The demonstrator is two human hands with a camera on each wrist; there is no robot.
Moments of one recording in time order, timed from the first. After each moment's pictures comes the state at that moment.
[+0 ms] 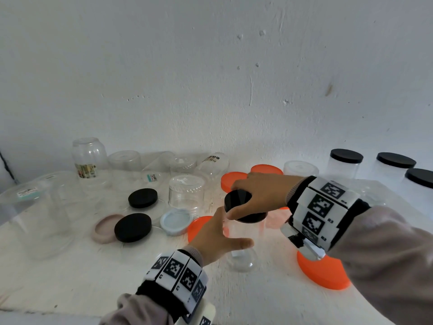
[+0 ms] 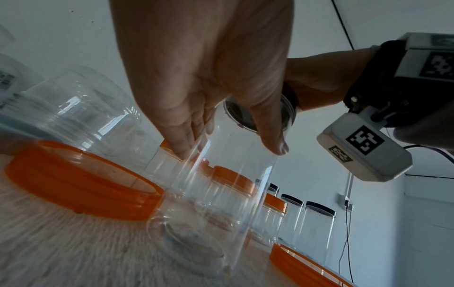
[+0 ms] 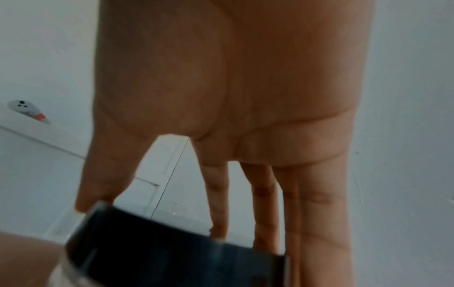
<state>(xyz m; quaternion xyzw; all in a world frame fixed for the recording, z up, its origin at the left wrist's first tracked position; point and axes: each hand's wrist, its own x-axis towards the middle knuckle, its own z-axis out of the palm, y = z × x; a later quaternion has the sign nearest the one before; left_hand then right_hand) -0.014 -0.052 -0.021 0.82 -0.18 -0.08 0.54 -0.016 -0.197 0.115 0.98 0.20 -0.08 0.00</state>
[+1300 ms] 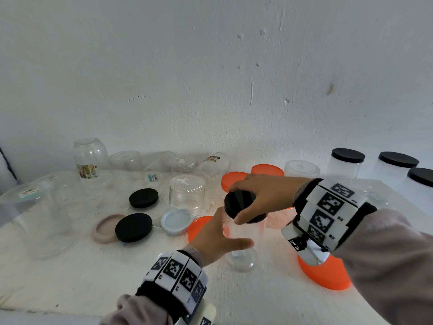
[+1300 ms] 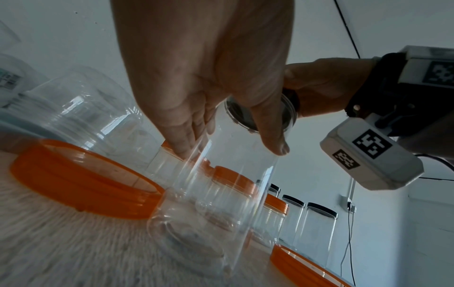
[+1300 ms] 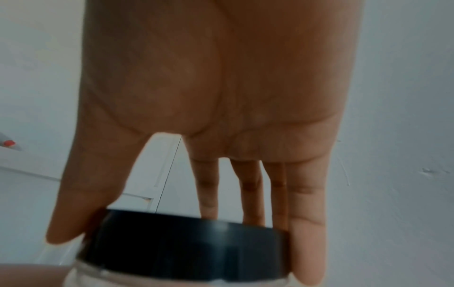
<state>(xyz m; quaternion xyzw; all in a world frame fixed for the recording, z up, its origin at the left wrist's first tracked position) -0.017 -0.053 -0.019 0.81 -0.18 -0.08 0.55 -0.015 -0.205 0.113 0.97 0.22 -0.12 -0.05</state>
